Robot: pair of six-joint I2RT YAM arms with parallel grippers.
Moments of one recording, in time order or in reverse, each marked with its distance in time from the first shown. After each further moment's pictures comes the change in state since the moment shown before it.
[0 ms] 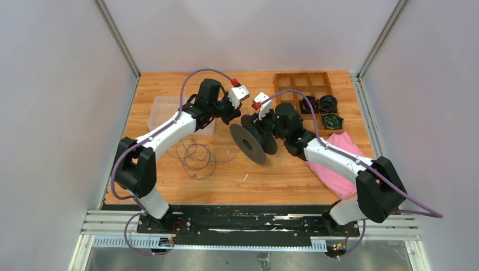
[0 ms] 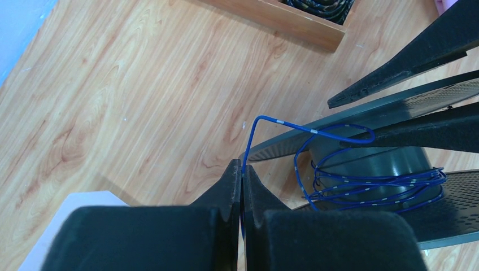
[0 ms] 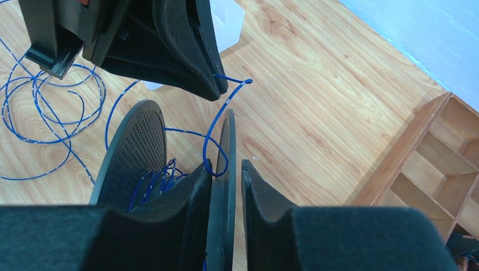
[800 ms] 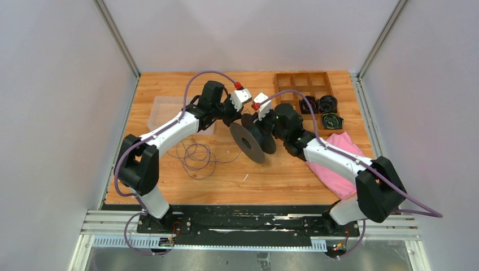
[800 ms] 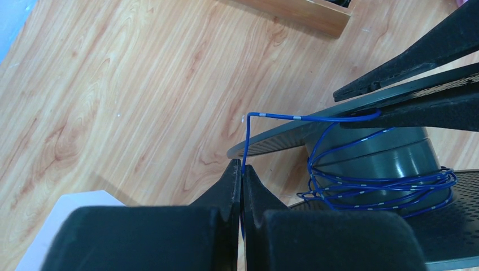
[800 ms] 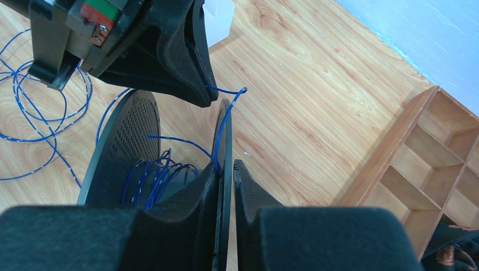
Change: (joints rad) left arm -0.016 0.032 0.000 -0.008 -0.020 0.030; right arm 0.005 0.002 0.000 -0.010 0.042 -0.018
